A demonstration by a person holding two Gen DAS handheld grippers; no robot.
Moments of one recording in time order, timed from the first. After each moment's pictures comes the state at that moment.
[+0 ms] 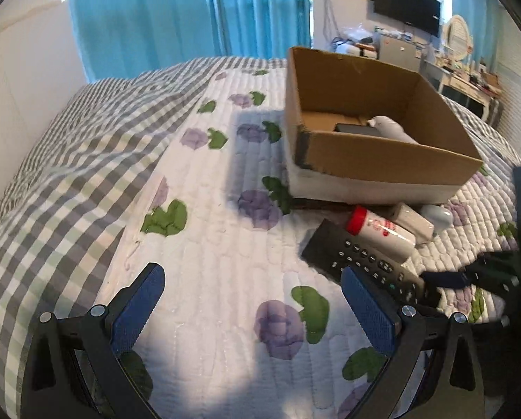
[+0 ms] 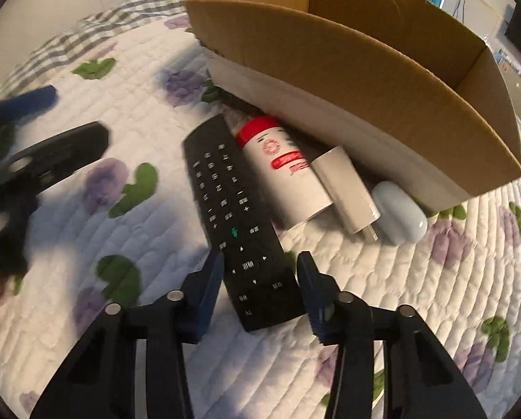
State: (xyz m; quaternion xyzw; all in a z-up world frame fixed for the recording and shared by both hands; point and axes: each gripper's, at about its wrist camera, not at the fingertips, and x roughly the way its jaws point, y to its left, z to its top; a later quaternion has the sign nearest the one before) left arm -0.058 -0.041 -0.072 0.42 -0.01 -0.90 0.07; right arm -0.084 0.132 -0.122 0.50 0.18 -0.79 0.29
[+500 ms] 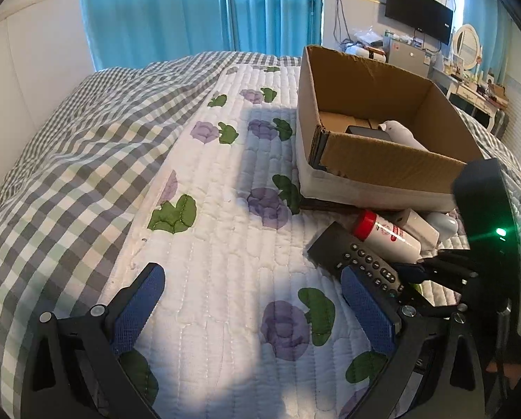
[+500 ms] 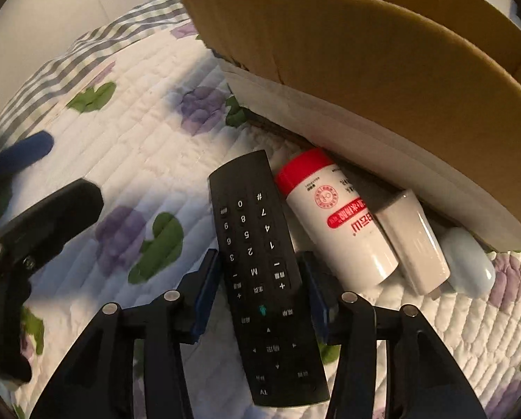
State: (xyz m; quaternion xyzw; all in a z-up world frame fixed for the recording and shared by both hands) left arm -0.059 -0.048 -0.073 0.42 0.01 -0.90 0.07; right arm -0.109 0.108 -0.145 0.52 0.12 -0.78 0.32
